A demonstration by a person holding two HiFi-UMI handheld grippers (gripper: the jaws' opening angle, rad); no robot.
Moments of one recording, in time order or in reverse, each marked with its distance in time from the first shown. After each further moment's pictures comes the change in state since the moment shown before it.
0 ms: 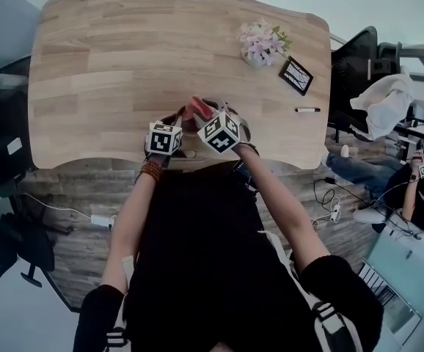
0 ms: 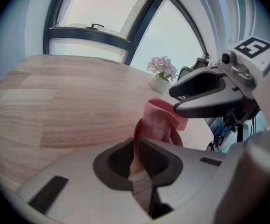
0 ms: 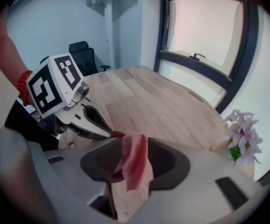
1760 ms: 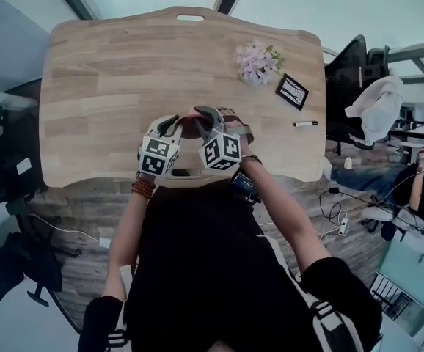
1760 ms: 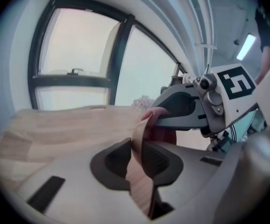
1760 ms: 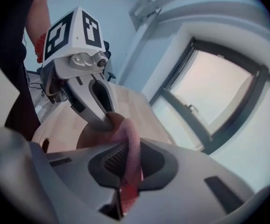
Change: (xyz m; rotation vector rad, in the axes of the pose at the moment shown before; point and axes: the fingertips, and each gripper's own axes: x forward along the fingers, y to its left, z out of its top) left arm -0.094 -0.020 0.116 0.310 -0.305 -0.044; right arm -0.052 -0.020 0.092 -0.421 -0.244 -0.279
